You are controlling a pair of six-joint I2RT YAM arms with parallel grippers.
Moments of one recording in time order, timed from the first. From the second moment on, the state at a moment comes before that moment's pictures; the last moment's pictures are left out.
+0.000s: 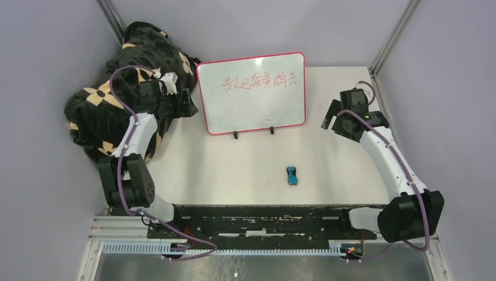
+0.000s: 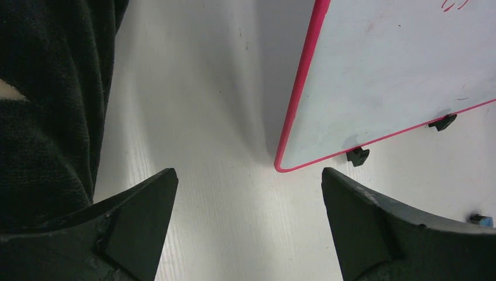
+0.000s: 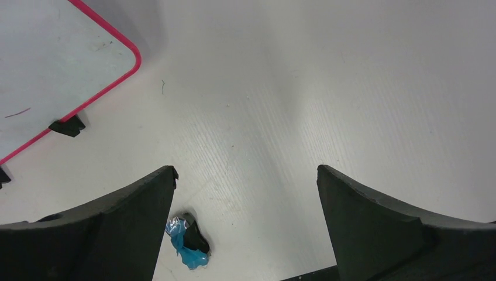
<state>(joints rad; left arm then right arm) 0.10 1.54 1.20 -0.38 0.39 -0.02 0.15 1.28 1.14 -0.81 0.26 0.52</state>
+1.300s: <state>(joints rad) 0.11 1.63 1.26 -0.37 0.42 -0.02 0.67 1.43 1.05 -1.01 0.15 0.65</state>
